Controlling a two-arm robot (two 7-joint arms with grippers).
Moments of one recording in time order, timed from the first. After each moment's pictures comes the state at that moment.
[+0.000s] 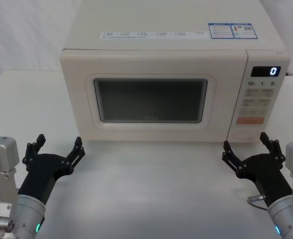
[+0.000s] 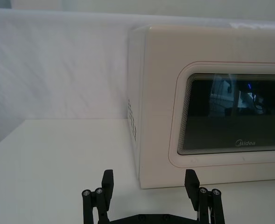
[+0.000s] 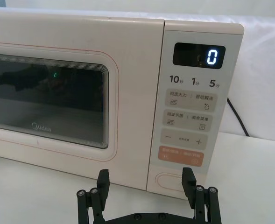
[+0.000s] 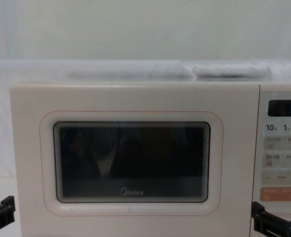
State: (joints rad) left arm 0.27 0.24 0.04 -1.85 -0.25 -0.02 -0.02; right arm -0.17 0.19 -0.26 -1.77 0.07 -0.06 -0.03
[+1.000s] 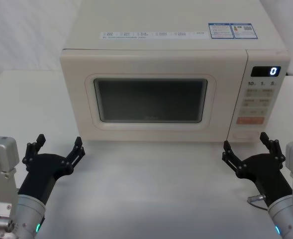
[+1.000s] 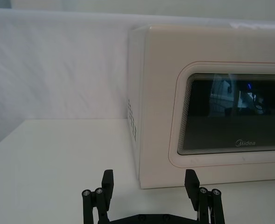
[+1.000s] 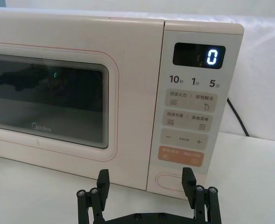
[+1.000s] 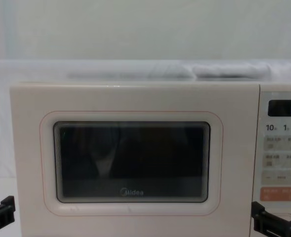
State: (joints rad) left arm 0.27 0.24 0.04 -1.85 -0.25 -0.02 -0.02; right arm -0.17 0.19 -0.26 -1.77 0.07 -0.06 -0.03
